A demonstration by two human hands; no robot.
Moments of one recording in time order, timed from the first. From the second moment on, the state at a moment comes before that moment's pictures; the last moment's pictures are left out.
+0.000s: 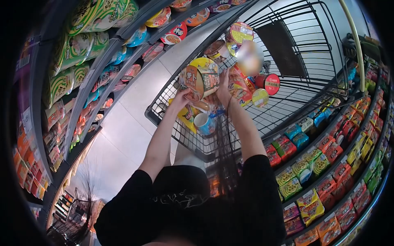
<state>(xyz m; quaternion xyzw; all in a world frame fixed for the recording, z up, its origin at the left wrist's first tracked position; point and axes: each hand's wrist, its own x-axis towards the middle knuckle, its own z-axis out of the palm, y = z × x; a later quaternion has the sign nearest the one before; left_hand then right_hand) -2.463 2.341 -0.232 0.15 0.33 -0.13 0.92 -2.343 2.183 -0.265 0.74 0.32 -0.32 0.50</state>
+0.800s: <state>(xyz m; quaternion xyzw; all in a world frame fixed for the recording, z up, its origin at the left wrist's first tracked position) -2.415 2.315 -0.183 0.48 0.34 -0.05 0.81 -2.367 2.068 -0.175 0.89 0.03 -0.28 -0.36</state>
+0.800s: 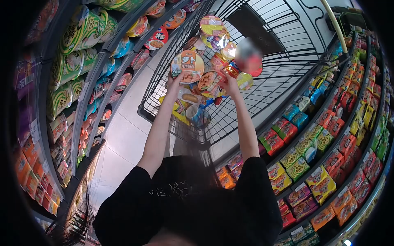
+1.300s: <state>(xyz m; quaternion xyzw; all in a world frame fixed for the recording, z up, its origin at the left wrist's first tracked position) -2.494 2.318 -0.219 0.91 0.26 -0.23 0.25 -2.471 2.059 -0.175 0.56 -0.22 -0.42 -0.68</state>
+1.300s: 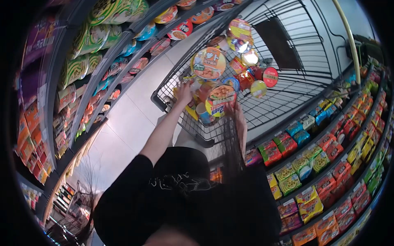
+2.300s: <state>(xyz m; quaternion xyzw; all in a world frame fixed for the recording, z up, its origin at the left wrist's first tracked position) -2.540 2.308 -0.166 0.89 -0.05 -0.45 0.03 -2.487 2.149 -0.198 0.50 -0.25 -0.38 -0.73</state>
